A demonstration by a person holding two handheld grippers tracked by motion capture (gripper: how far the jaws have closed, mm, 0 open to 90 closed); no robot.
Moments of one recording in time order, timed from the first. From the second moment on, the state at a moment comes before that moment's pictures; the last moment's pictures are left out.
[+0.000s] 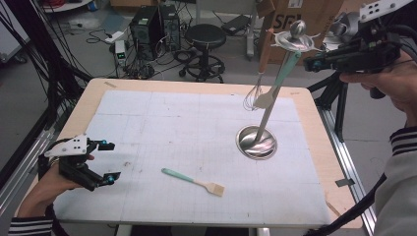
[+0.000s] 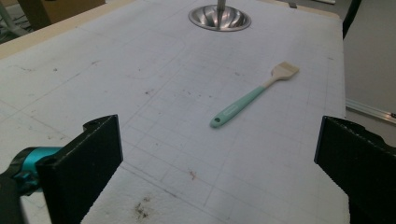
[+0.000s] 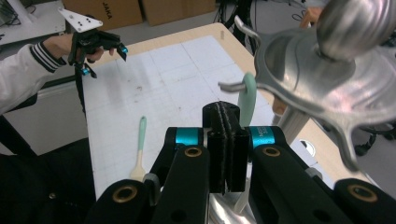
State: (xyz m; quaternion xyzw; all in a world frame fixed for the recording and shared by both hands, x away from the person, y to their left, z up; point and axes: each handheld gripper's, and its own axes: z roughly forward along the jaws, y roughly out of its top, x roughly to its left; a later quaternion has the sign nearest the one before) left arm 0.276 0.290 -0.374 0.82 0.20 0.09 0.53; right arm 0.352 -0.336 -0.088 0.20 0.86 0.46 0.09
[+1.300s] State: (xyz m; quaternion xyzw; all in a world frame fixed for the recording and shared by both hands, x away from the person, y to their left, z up) left arm 0.277 0.287 -0.375 0.82 0.20 0.09 0.52; right arm 0.375 -0.387 -0.084 0.26 0.84 0.45 0.12
